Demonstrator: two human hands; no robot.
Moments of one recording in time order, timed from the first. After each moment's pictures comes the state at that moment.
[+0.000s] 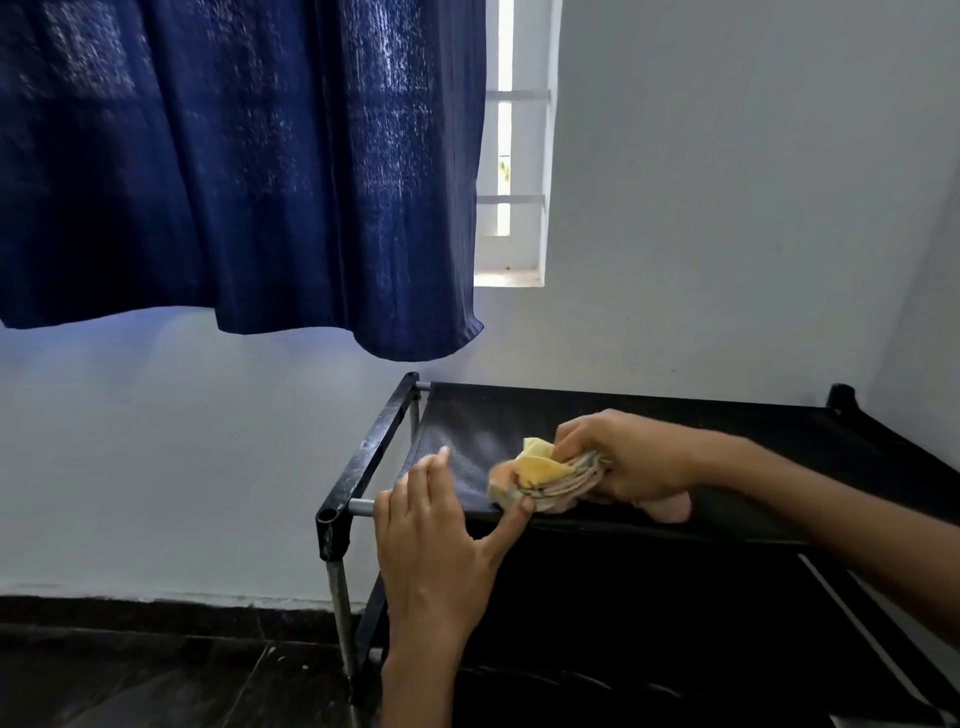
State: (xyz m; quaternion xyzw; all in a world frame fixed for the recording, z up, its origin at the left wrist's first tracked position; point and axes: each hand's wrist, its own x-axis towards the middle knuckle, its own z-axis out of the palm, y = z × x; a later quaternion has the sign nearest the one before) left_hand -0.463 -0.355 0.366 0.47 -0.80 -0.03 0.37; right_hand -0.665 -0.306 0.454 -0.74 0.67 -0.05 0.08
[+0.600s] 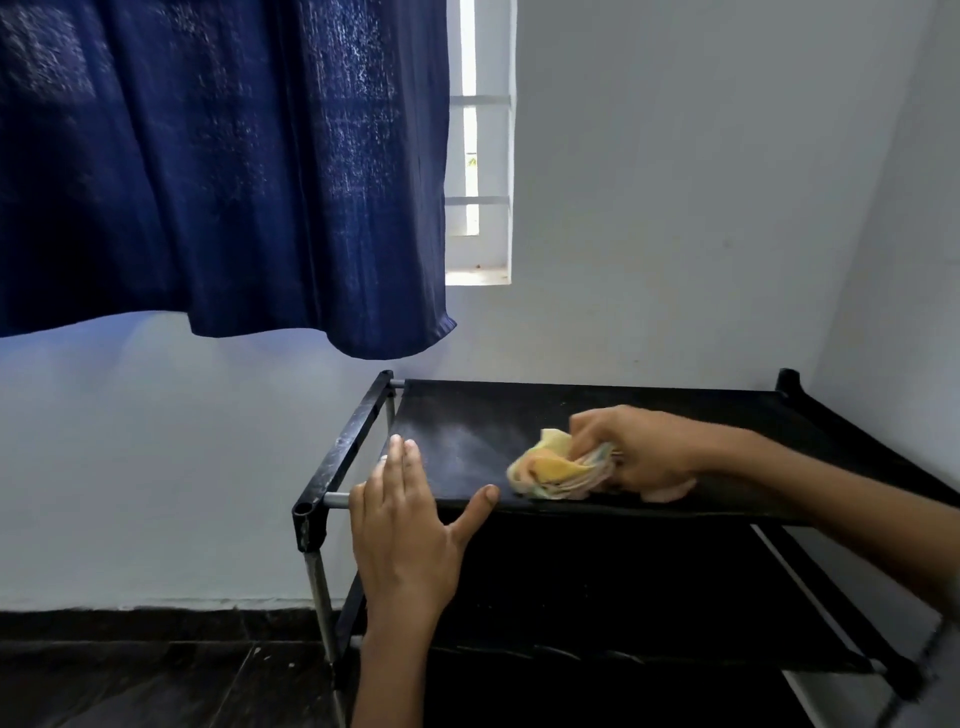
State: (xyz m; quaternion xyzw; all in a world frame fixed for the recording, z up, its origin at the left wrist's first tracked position) left_hand -0.464 -0.352 0.367 0.49 -0.81 -0.01 0.31; right_hand -0.694 -0.271 0.452 -0.70 0.70 -0.06 0.11
